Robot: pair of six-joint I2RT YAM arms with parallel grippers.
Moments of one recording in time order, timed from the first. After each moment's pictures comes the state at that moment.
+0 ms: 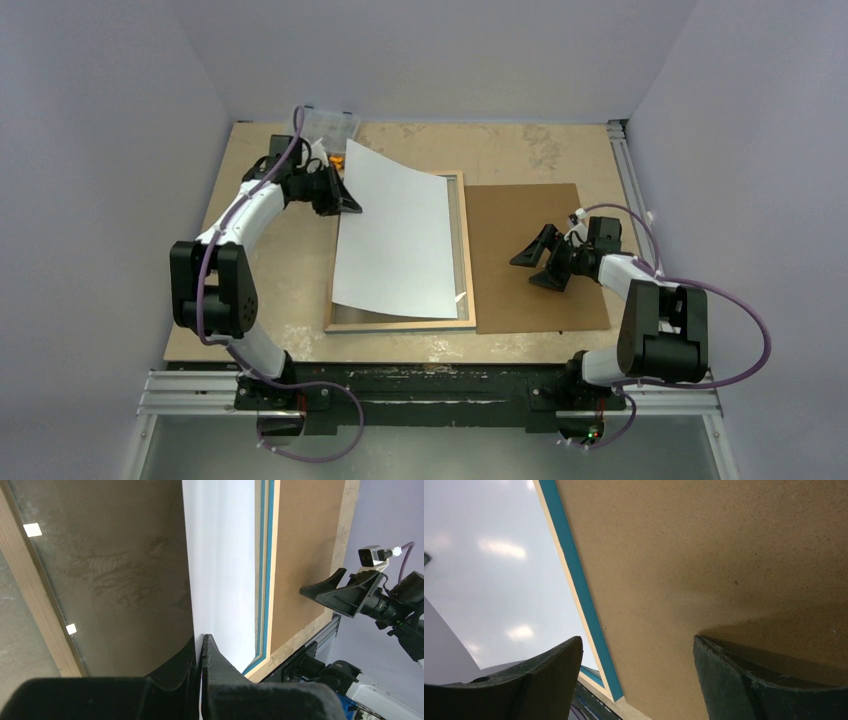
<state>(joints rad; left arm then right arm) -0.07 1.65 1.25 -0.55 0.63 -0.40 -0.15 1.42 0.59 -0.22 -0.71 0.49</state>
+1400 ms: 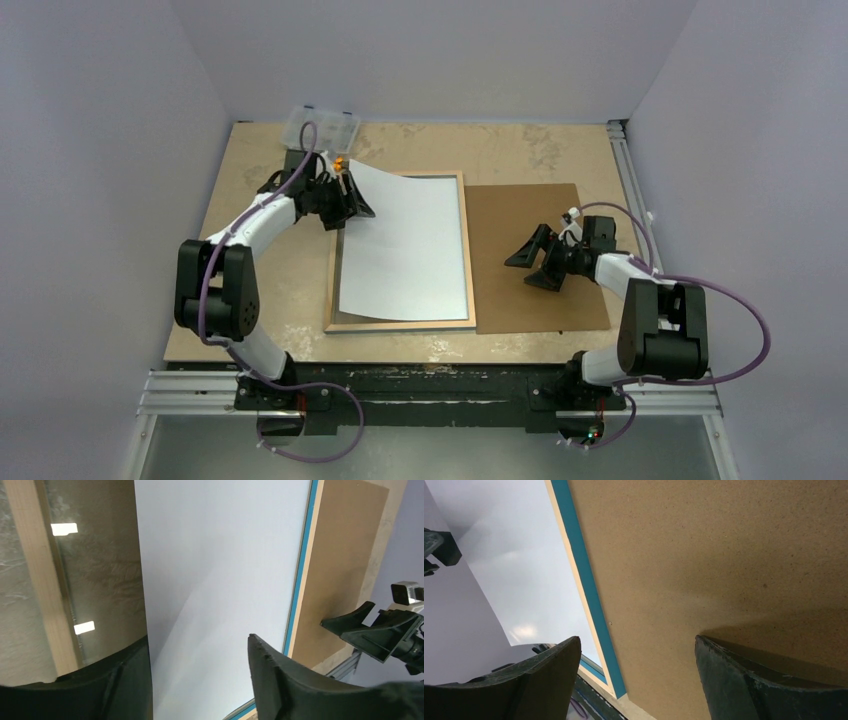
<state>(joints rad) -0.13 1.68 1.14 -0.39 0.48 -0.51 -0.12 1.43 0.59 -0.21 -0.73 0.49</state>
